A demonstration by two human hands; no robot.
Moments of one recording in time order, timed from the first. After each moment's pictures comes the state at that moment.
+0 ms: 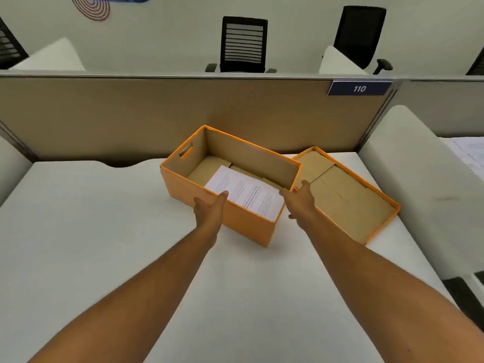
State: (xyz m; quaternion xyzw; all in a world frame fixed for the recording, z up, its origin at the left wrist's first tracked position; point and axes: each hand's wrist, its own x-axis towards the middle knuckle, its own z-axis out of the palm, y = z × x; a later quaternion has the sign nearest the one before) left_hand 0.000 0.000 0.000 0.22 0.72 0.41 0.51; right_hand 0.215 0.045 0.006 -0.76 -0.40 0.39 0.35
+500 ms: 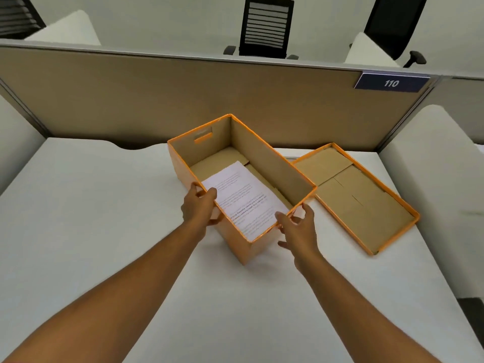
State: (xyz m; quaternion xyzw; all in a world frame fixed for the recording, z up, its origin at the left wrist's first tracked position) left_hand -0.038 -0.003 -0.005 0.22 0.72 0.45 0.47; right_hand 0.192 -0.035 -0.007 -0.69 -0.33 0.51 0.39
